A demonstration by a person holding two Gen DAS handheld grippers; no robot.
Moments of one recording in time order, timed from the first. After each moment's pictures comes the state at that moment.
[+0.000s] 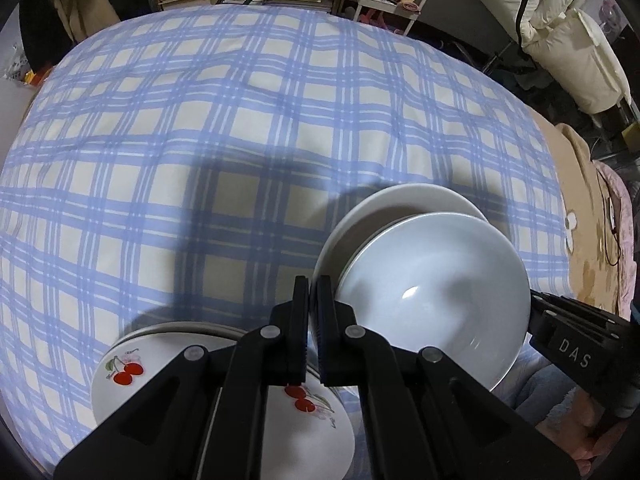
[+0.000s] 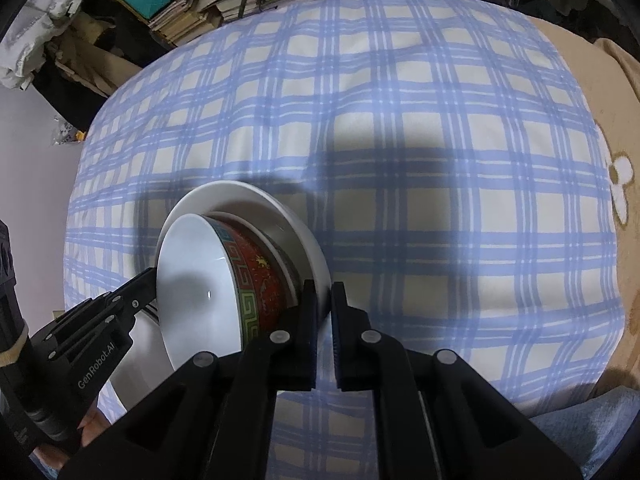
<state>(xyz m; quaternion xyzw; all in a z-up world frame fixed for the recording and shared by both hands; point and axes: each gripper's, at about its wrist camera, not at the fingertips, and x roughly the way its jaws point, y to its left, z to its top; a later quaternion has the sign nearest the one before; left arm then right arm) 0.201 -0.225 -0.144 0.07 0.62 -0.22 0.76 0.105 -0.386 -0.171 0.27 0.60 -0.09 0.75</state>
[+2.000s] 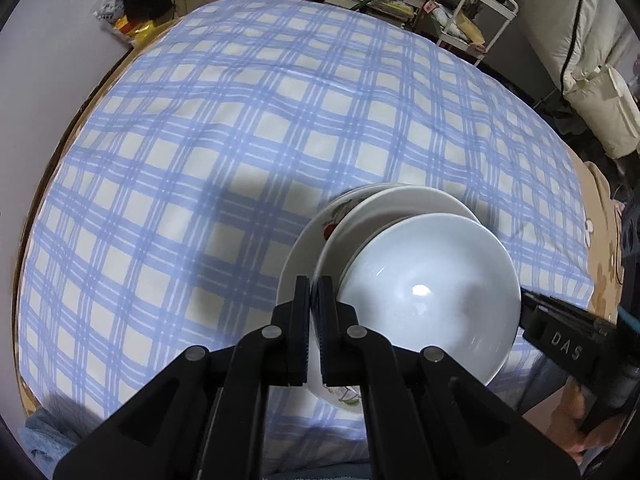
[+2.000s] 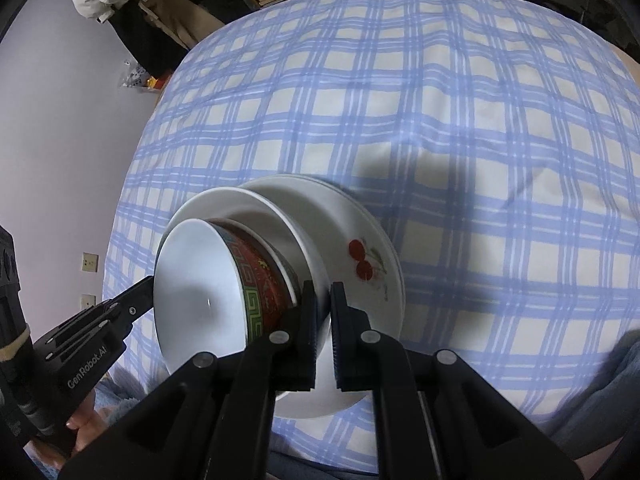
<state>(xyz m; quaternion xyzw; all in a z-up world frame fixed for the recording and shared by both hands) 0.135 -0.049 -0.109 0.03 0.60 -0.13 0.79 0.084 -0.235 -0.160 0.25 0.58 0.01 0.77</state>
